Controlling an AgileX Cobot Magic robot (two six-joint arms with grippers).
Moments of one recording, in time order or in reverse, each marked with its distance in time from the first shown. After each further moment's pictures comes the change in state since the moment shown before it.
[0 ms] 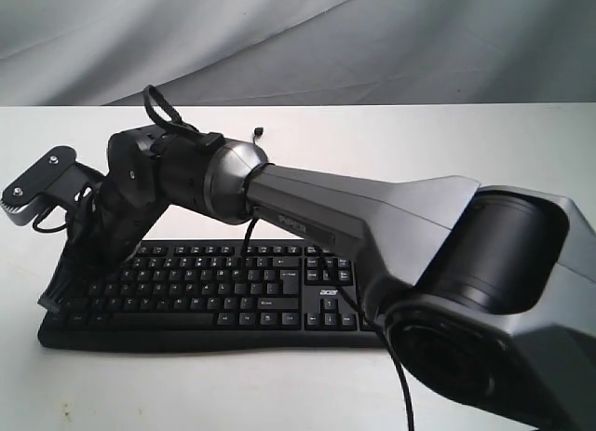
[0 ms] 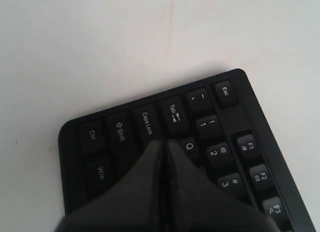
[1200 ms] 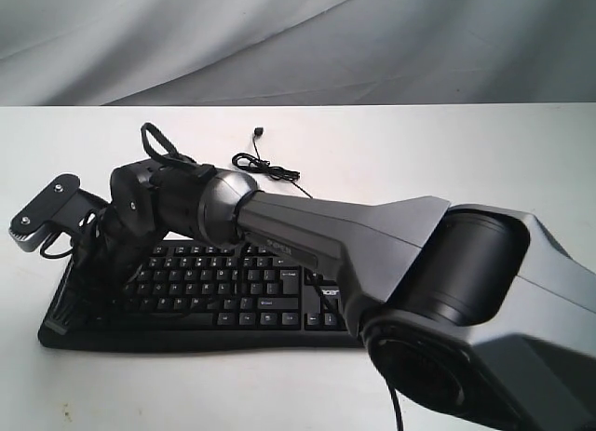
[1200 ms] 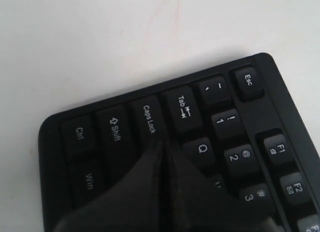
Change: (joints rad) left arm 0.000 0.000 0.000 0.000 0.000 0.000; right arm 0.010 0.064 -0.002 0.012 -0.049 -0.020
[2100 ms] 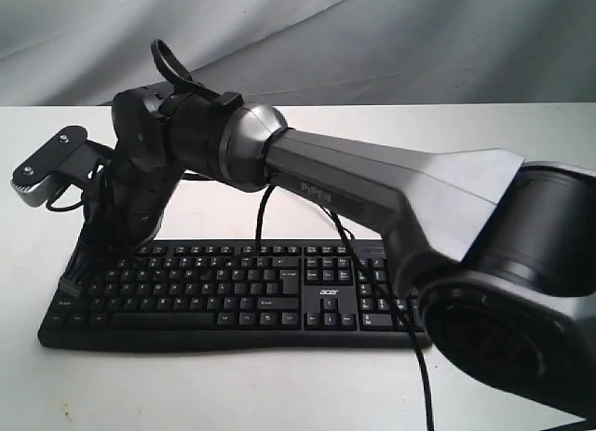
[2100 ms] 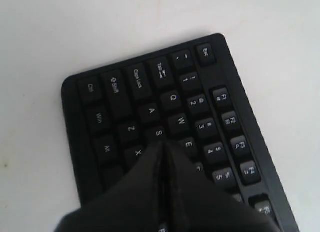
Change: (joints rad) left arm 0.000 0.000 0.000 0.000 0.000 0.000; right arm -0.030 -0.143 0.014 -0.090 0.211 0.057
